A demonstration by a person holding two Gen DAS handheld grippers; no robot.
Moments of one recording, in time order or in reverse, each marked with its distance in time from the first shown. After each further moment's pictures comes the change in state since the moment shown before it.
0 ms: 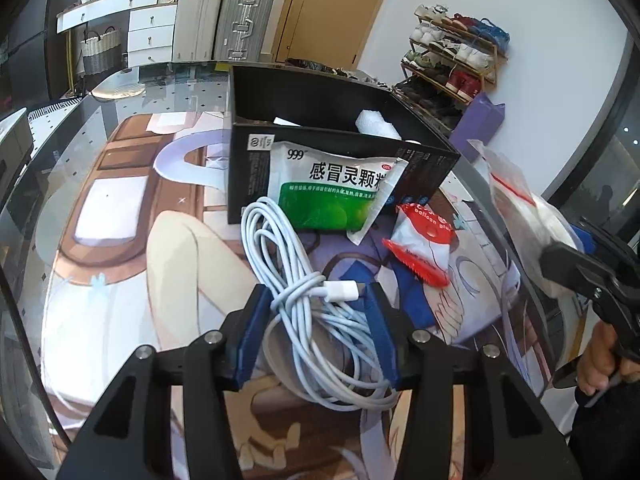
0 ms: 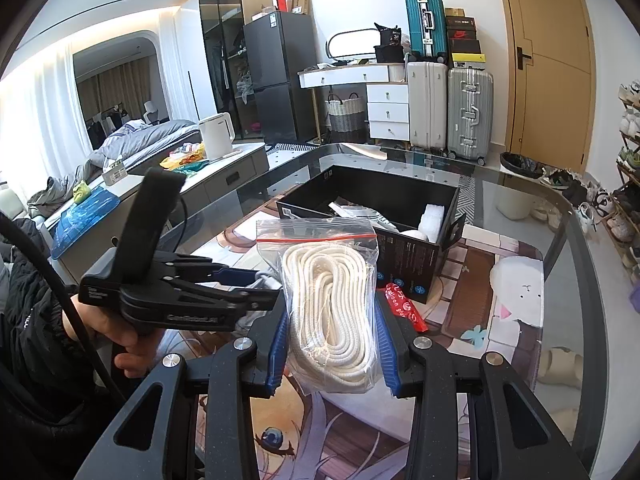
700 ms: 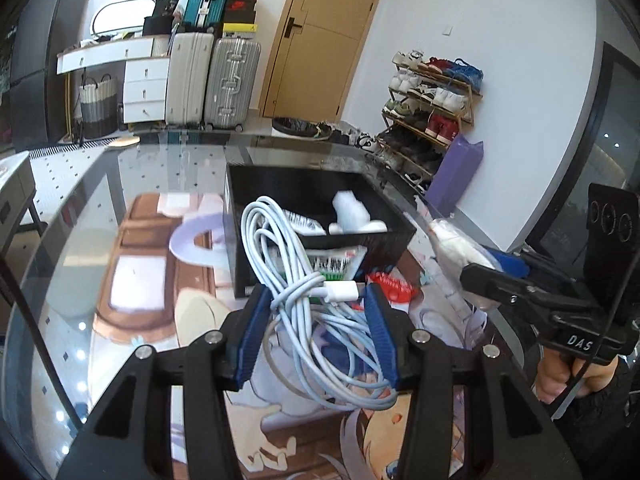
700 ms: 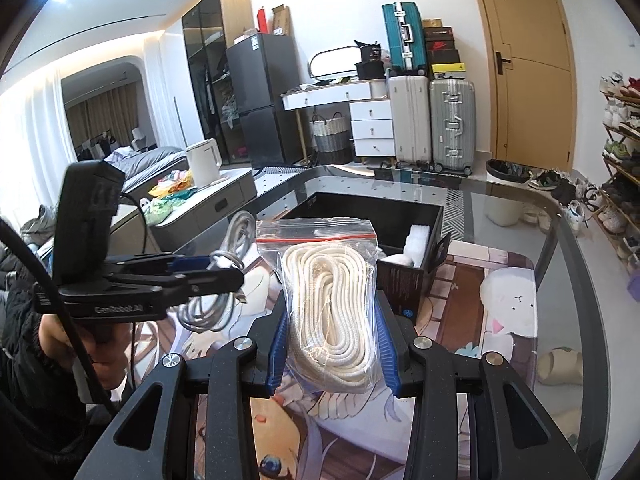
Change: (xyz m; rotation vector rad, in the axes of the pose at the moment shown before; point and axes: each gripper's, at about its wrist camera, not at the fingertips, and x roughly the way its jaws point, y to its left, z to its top) left arm -0.057 -0.010 0.028 0.054 -0.200 -0.025; right arm 0.003 -0.010 0.012 0.073 -0.083 -0.043
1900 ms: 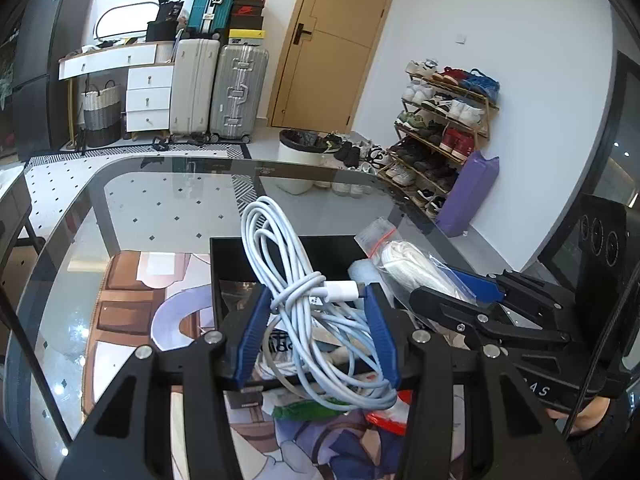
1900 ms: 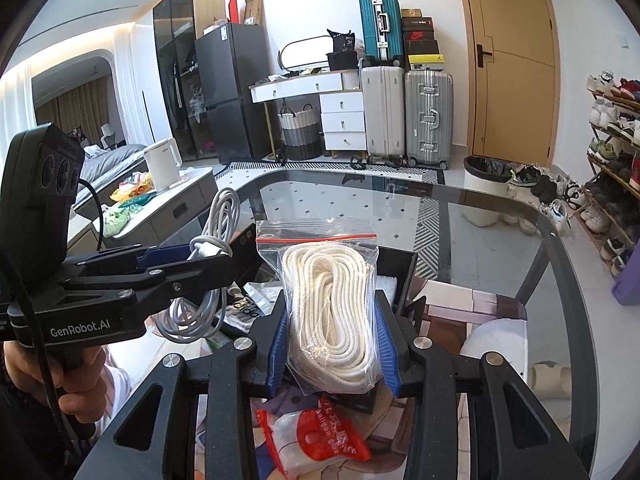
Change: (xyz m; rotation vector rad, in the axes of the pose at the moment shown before) left arm 0.064 0.006 0.066 -0.022 -0.021 0.036; right arm 0.086 -0.042 0.064 0.003 0.053 -0.103
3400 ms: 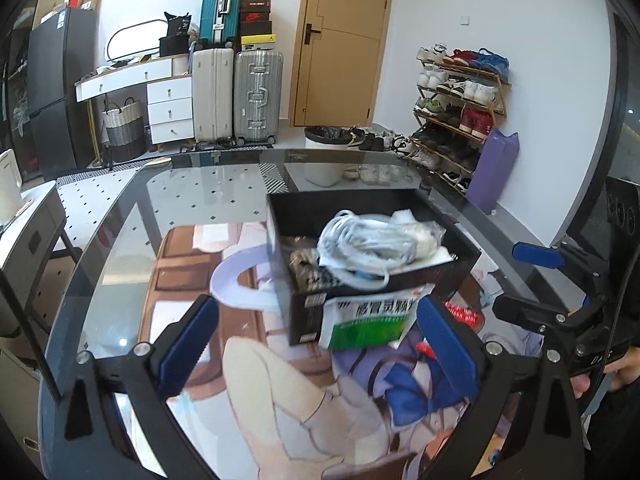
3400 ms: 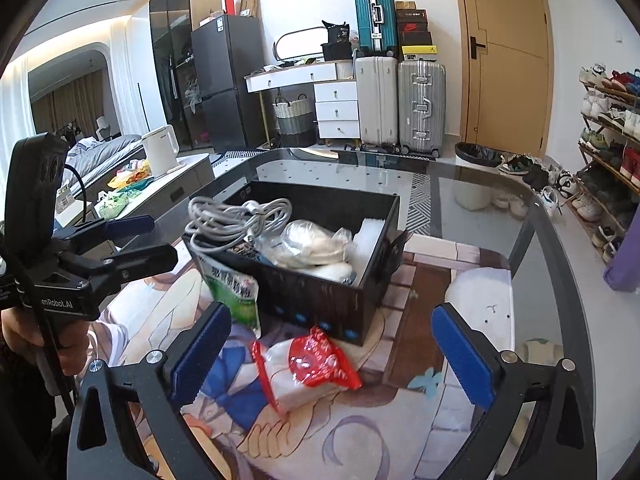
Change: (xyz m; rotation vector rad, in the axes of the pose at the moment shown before) left arm -0.035 0.016 -0.043 0.083 0.002 0.125; right arm -0.033 0.002 -0.061 0.001 0.026 -0.018
